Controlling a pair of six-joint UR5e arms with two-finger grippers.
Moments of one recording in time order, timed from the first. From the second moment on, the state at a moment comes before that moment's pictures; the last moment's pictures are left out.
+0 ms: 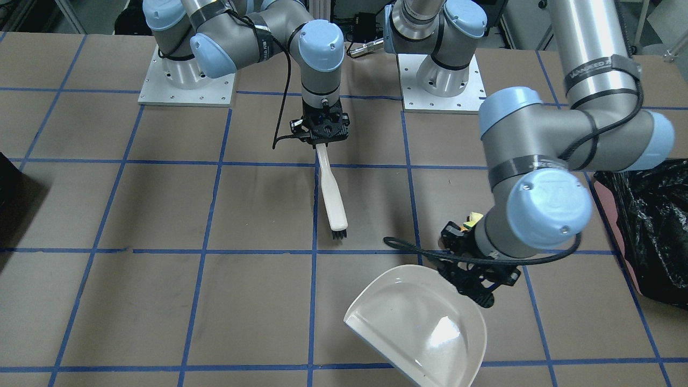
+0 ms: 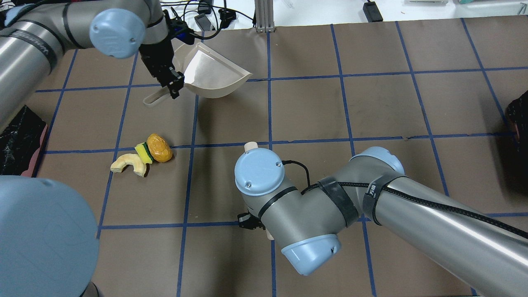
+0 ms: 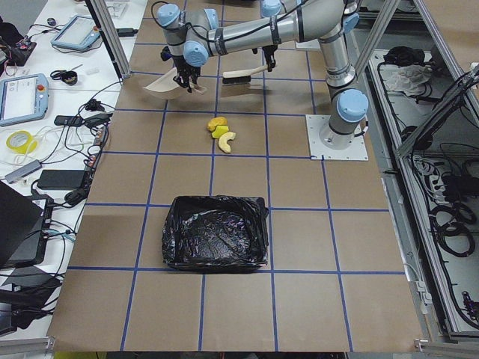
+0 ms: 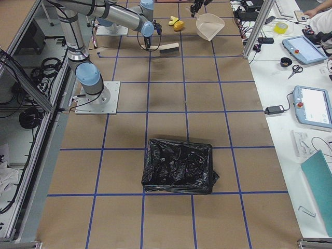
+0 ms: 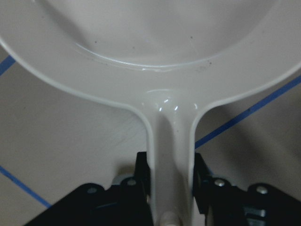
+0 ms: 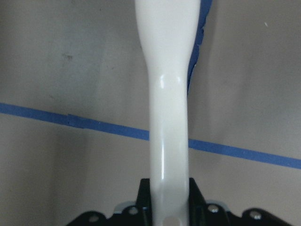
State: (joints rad) left arm -1.53 -2.04 -1.34 -1.48 1.66 0.79; right arm 2.17 -1.41 2.07 -2.18 -1.54 0.41
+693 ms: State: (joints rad) left arm -1.24 -1.97 -1.38 -1.55 1.81 1.55; right arm 2.15 -1.42 2.06 -2.18 -1.50 0.45
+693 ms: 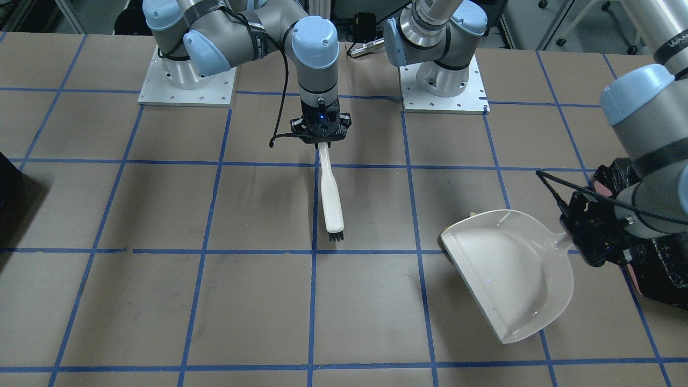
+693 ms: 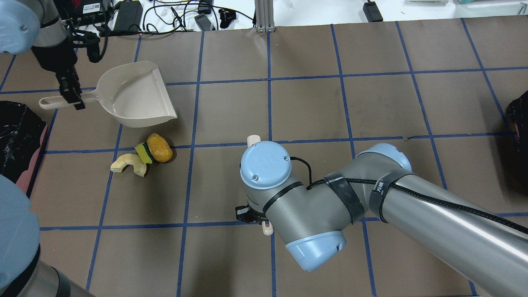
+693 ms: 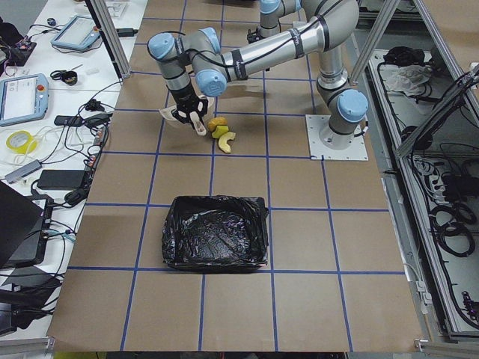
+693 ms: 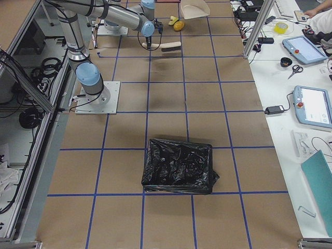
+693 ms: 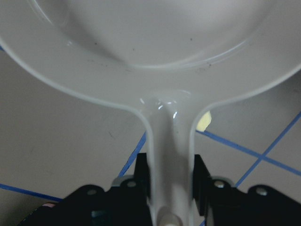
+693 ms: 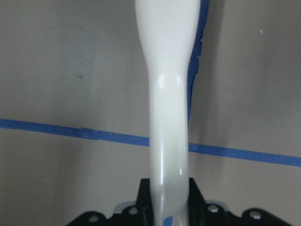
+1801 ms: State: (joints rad) left arm -1.04 -1.93 -1.73 -0.95 1.98 2.17; right arm 2.26 -1.13 1.54 -1.79 -1.60 0.46
